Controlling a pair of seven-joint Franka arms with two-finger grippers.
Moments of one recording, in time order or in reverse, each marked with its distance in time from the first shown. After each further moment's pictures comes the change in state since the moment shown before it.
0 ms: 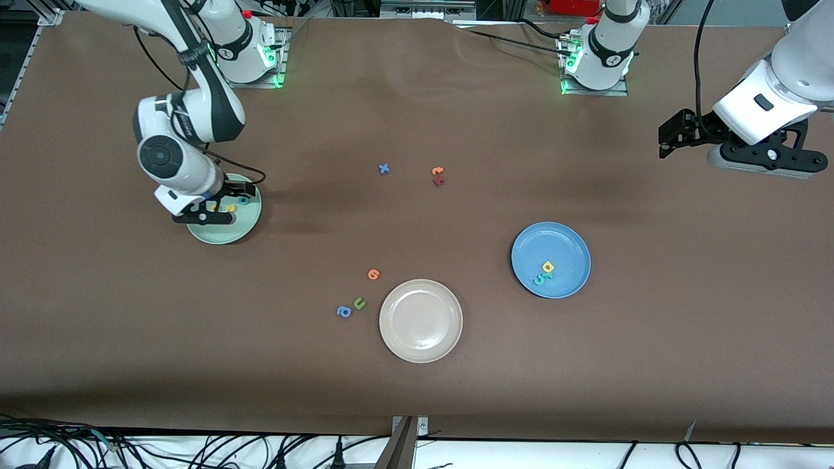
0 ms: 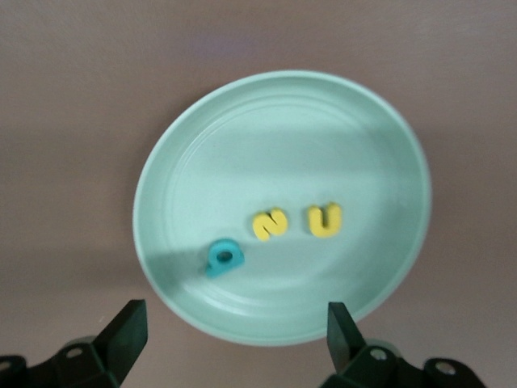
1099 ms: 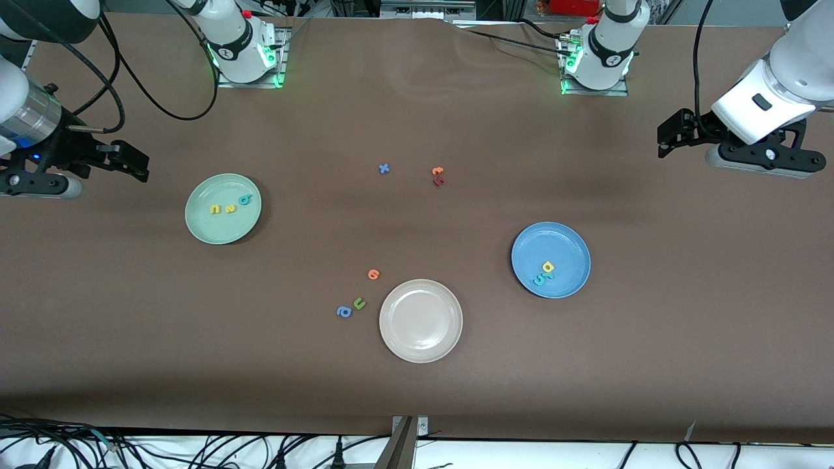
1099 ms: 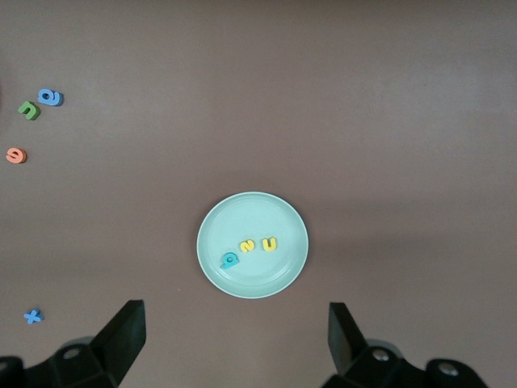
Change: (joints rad) left arm -0.002 0.000 -0.001 0.000 0.000 -0.001 0.000; right arm 0.000 -0.090 -0.071 0.669 0.058 -0.535 -0.123
